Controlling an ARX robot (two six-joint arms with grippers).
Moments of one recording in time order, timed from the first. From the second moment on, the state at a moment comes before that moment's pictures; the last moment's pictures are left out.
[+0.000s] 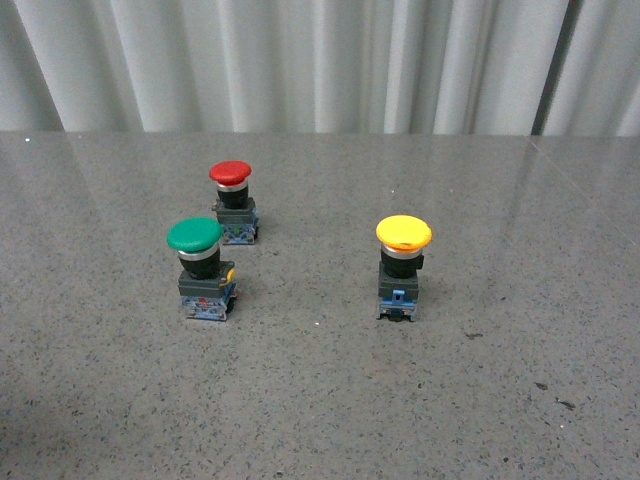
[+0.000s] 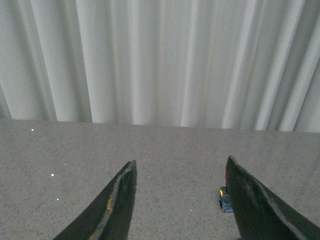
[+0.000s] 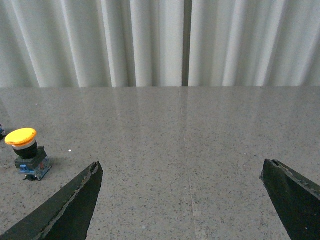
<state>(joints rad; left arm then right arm) -0.20 0.67 0.40 0.31 -0.22 0.00 0.00 0.00 0.01 0.00 0.00 0.01</state>
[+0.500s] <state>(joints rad) -0.01 0.47 0.15 0.32 -0.01 0.00 0.00 0.00 0.01 0.00 0.00 0.01</state>
